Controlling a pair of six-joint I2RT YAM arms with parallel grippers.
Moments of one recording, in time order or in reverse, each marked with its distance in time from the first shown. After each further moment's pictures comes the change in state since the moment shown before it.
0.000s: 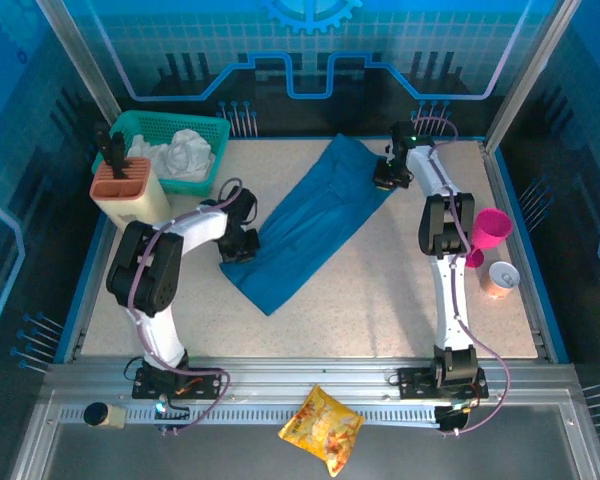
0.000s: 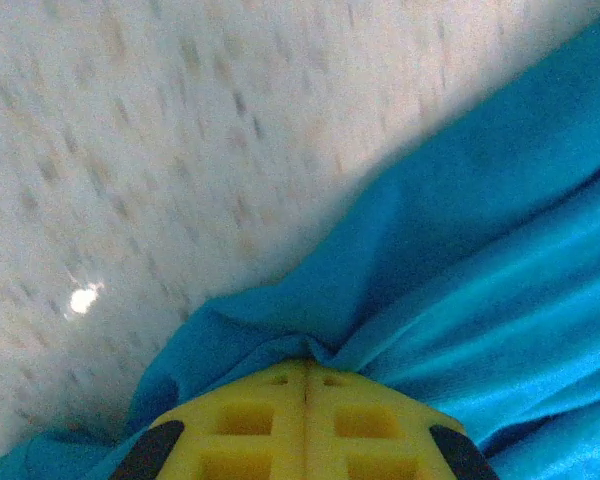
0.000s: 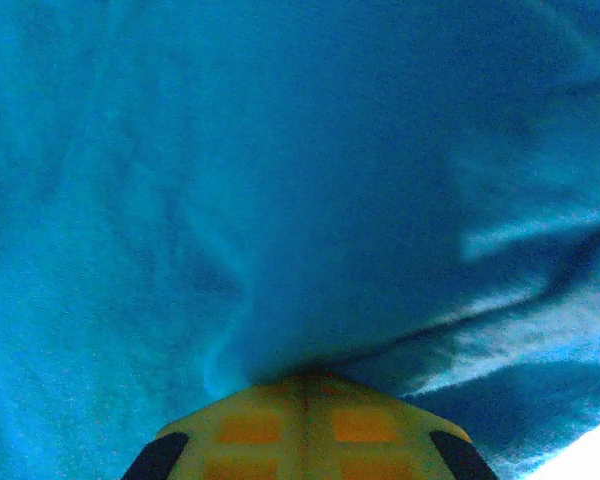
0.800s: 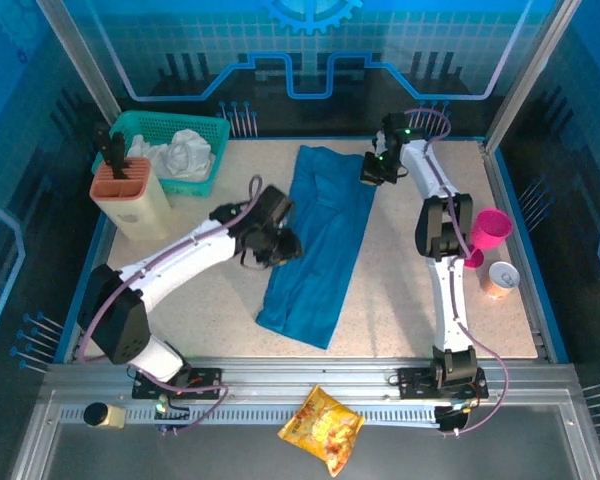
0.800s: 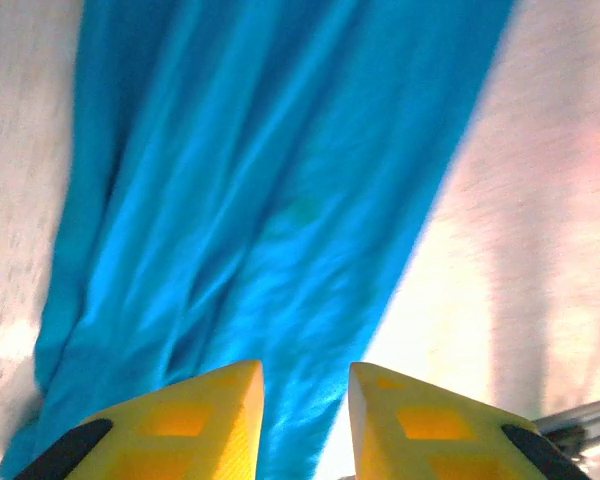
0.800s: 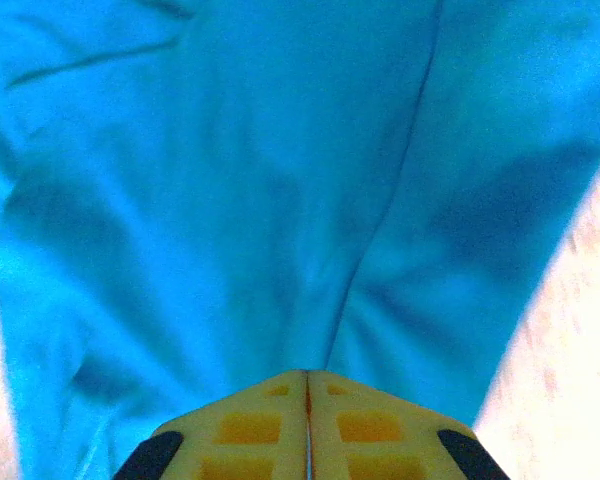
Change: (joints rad) left arm -0.327 -0.268 0.208 -0.151 0.066 -0.208; right arm 0.058 -0.148 -0.069 -0.050 -0.139 0.014
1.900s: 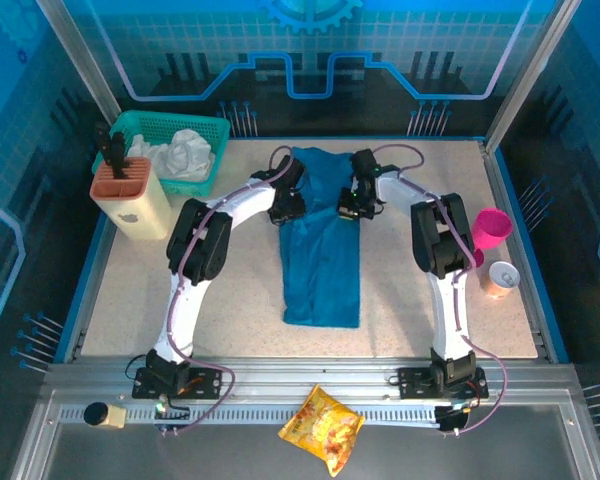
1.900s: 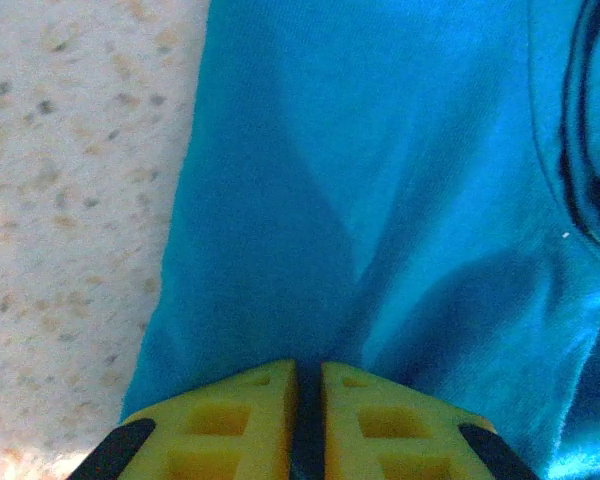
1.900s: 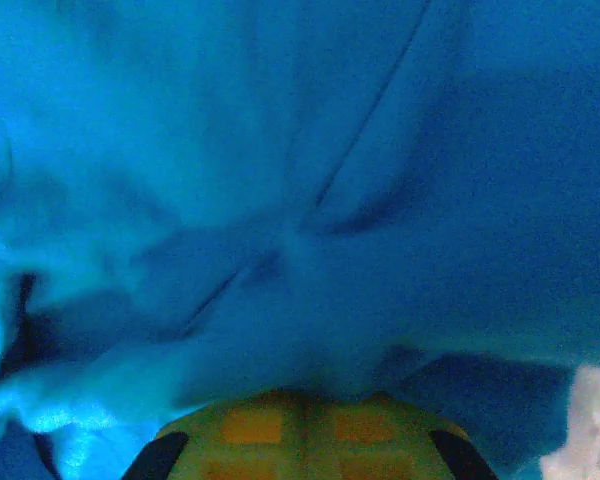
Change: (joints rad) left arm 0.207 0.724 0.442 0.191 -0.156 0.222; right arm 0.166 -0.211 -0.608 0.379 0.108 0.179
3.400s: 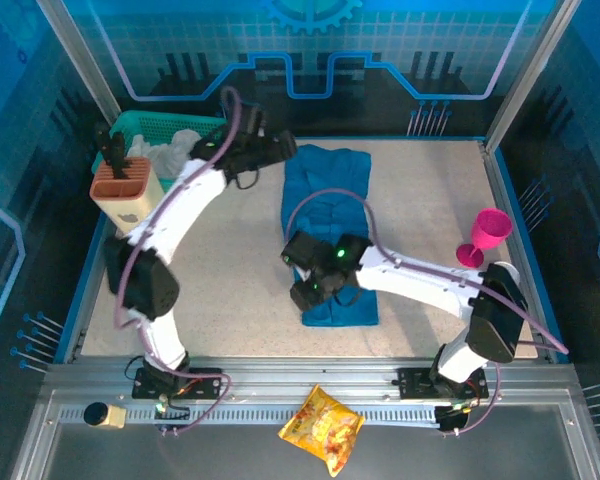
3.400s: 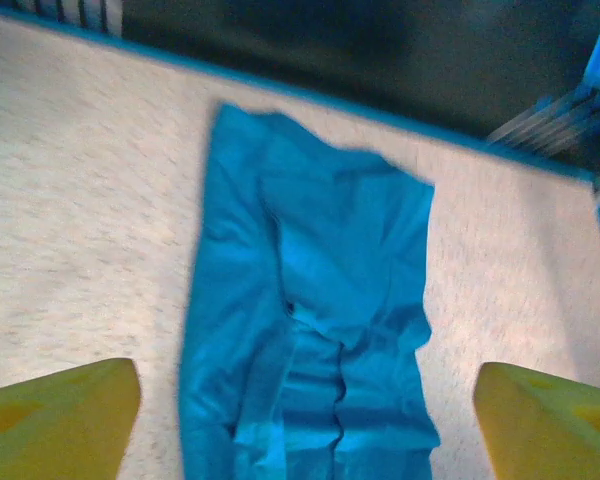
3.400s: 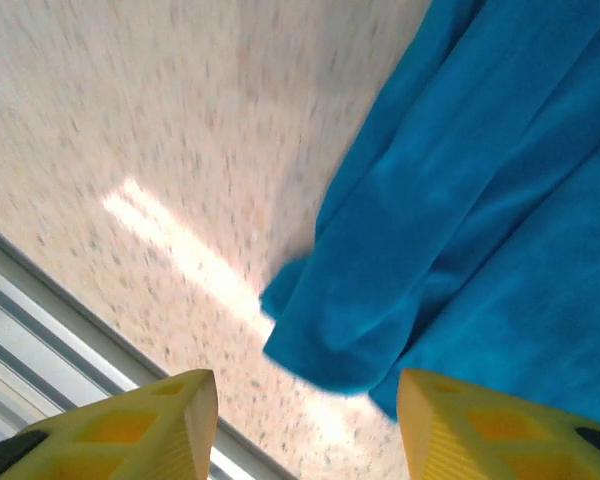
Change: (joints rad) left arm 0.087 -0.522 0.048 -0.077 -0.050 0.048; right arm 0.772 -0.676 -0.470 -0.281 0.285 -0.119
